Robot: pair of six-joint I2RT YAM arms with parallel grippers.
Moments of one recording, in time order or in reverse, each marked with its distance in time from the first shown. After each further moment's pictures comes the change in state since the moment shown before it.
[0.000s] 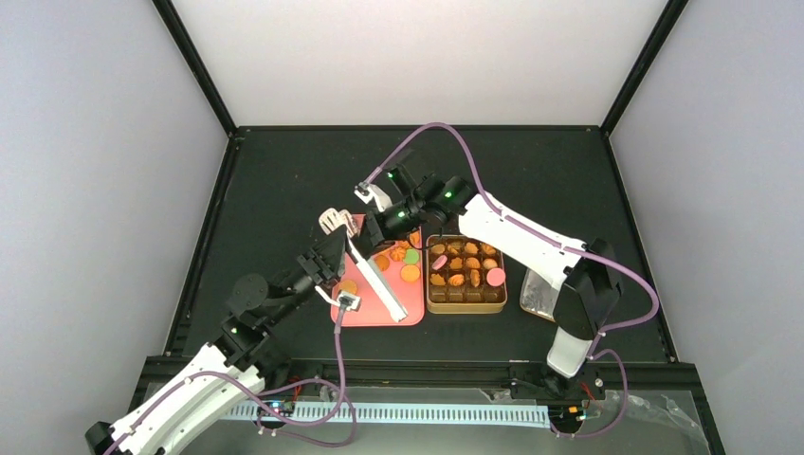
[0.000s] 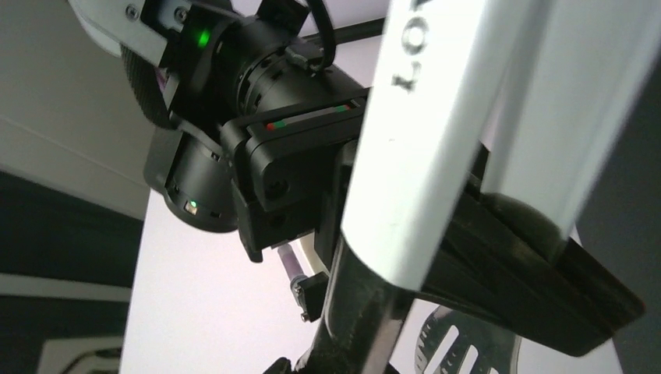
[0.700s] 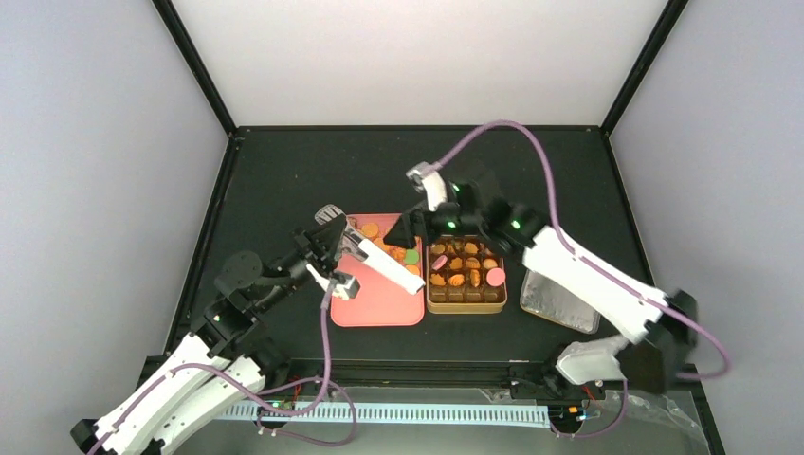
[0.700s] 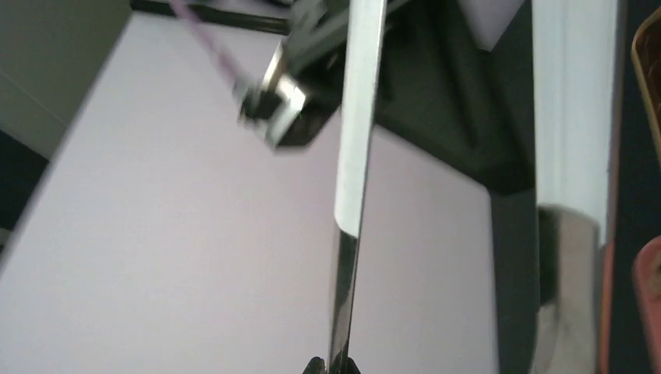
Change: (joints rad) left arm 0.000 0.092 0.229 -0.202 -0.008 -0.286; right arm -0.068 -0.308 -0.257 0.175 0.288 -0.227
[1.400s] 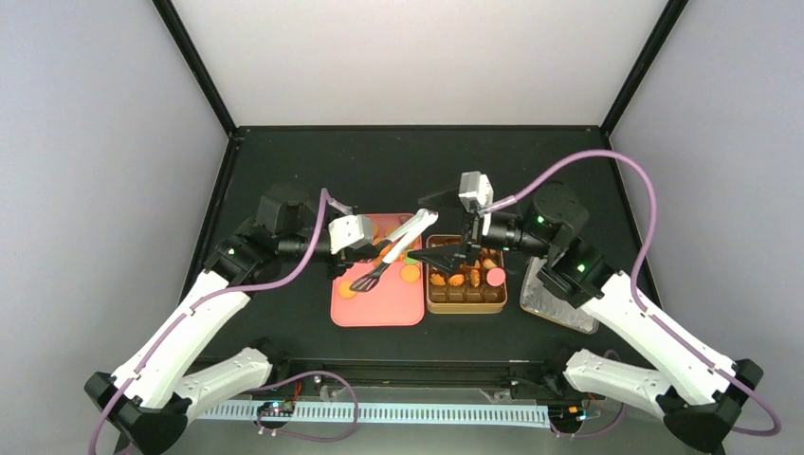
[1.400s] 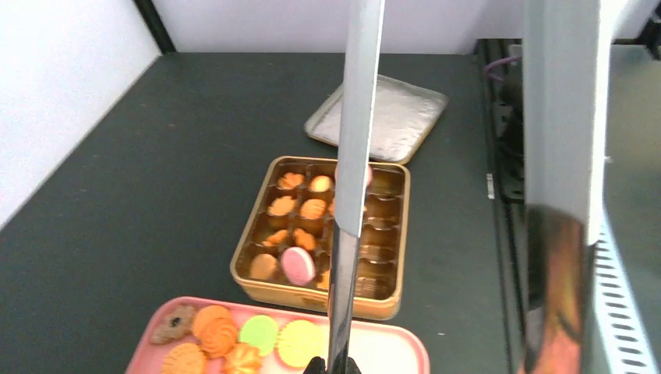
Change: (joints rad) left arm 0.151 0.471 0.473 -0.631 0.522 -0.967; right arm -0.018 -0.513 -0.317 0.425 -0.121 -0.330
